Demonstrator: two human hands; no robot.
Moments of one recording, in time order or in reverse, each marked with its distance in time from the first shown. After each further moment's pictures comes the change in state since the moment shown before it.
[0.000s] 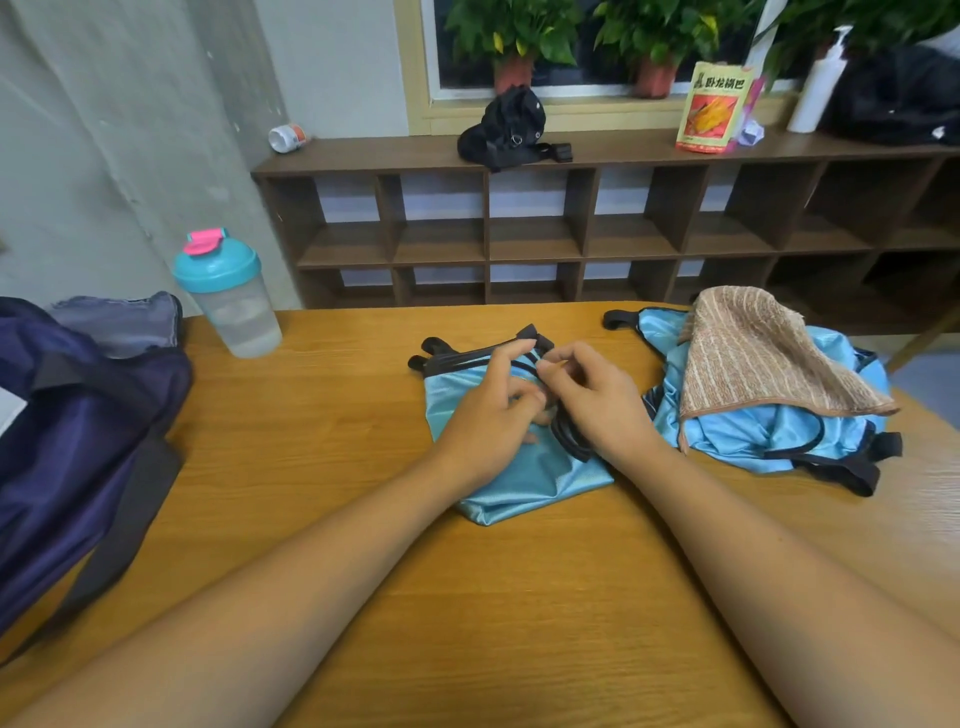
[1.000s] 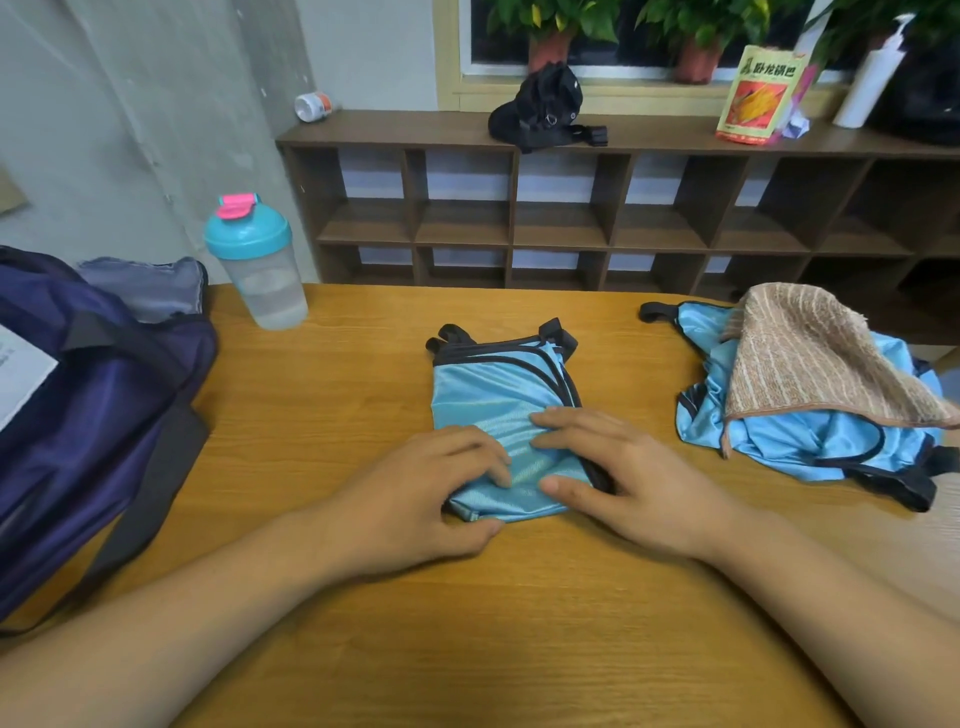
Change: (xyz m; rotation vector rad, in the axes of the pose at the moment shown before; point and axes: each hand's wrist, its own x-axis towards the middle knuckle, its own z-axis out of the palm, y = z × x) left_hand -0.090 -0.032 -0.091 0.707 -0.276 0.412; right_hand -0.063 -0.009 -0.009 -0.397 -0.478 -0.449
